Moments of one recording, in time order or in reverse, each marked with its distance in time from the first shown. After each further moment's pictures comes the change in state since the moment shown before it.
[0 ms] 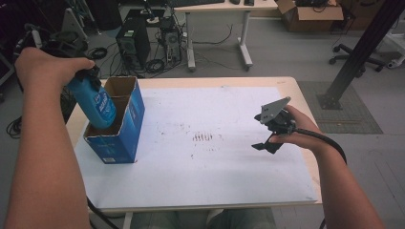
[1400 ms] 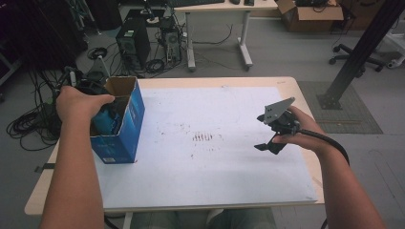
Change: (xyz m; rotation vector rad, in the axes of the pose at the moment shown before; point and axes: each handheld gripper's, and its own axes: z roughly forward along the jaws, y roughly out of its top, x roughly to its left) left arm -0.005 -0.005 0.110 0.074 0.032 0.043; right arm 0.001 -0.007 -0.005 -0.010 0.003 0.016
